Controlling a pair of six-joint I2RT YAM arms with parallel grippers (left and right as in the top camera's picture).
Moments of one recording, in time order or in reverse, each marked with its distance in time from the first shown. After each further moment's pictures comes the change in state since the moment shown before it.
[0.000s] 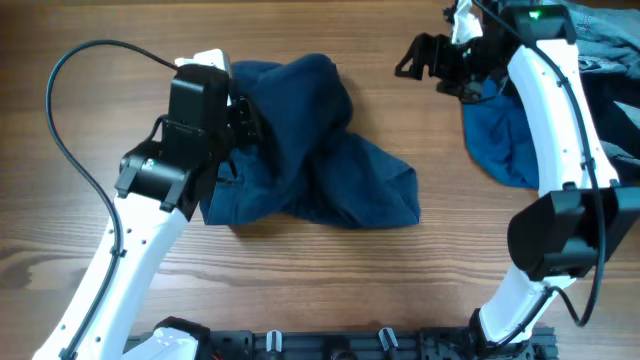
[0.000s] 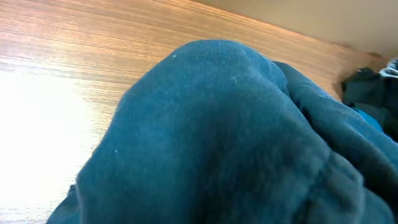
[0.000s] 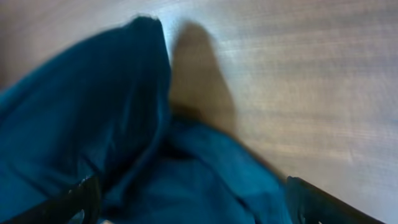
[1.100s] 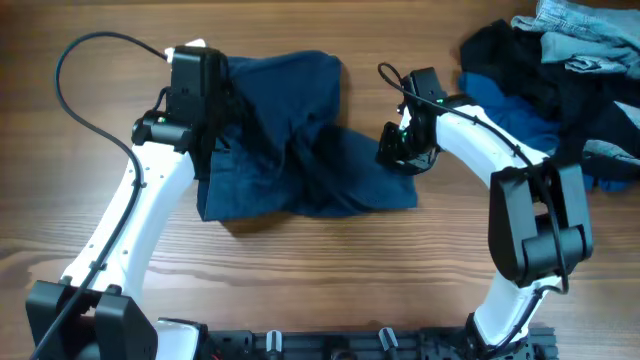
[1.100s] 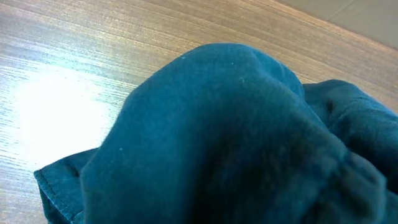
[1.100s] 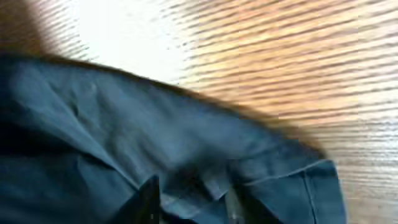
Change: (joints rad) left arm 0.123 0.233 0.000 0.130 -0.050 -0.001; right arm 0.183 0.000 -0.676 0.534 0.163 0.307
